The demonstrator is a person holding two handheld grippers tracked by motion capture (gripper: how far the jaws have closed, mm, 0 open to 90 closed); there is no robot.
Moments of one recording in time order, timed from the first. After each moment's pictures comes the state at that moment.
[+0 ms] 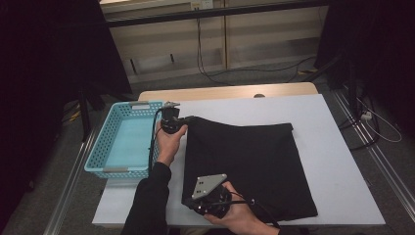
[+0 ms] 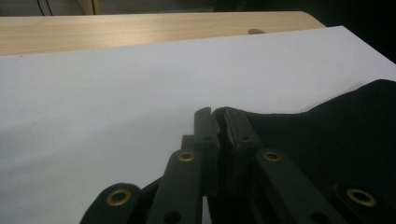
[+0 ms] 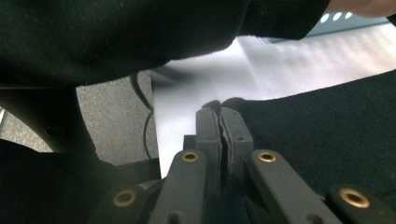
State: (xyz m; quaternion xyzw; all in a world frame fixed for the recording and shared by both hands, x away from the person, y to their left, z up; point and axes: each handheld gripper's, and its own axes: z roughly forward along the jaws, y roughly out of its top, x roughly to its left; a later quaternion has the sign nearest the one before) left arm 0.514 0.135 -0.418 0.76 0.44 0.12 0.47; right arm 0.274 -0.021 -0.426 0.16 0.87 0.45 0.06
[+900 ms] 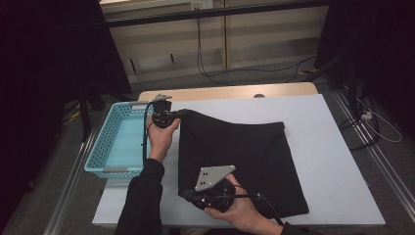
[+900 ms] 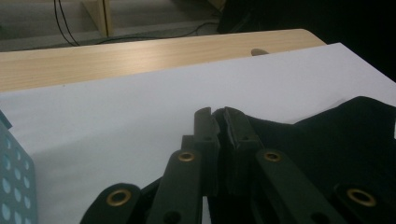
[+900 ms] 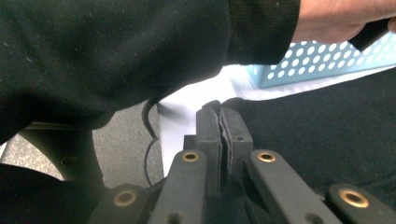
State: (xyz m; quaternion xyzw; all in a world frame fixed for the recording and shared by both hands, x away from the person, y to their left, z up) left arm 0.509 0.152 -0.384 0.75 0.44 0.14 0.48; right arm 0.272 -0.029 -0.388 0.16 0.85 0.50 0.07
